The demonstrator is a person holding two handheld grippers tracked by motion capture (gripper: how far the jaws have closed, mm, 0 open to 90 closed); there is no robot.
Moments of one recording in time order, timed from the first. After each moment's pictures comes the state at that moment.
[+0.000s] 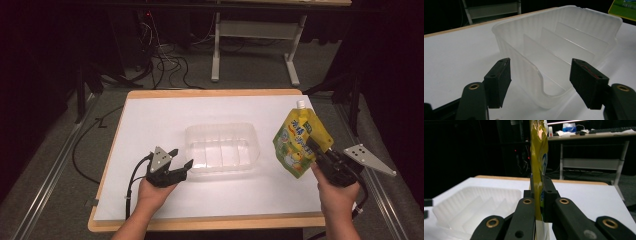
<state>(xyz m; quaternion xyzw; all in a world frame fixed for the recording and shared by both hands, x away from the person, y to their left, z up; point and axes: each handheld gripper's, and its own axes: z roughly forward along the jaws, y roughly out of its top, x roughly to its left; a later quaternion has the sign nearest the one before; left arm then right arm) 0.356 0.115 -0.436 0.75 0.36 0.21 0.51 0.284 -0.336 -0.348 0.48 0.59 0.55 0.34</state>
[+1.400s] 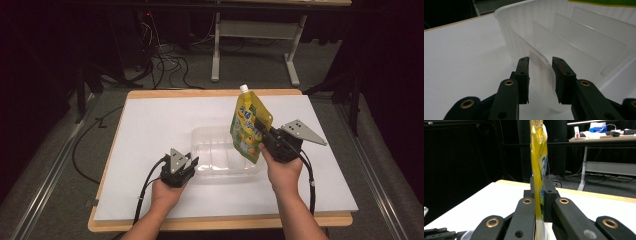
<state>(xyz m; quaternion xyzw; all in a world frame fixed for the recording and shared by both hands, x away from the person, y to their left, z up) 0.357 0.078 -0.456 0.77 0.37 0.25 0.46 0.345 -0.220 -0.334 0.45 0.62 0.57 0.31</state>
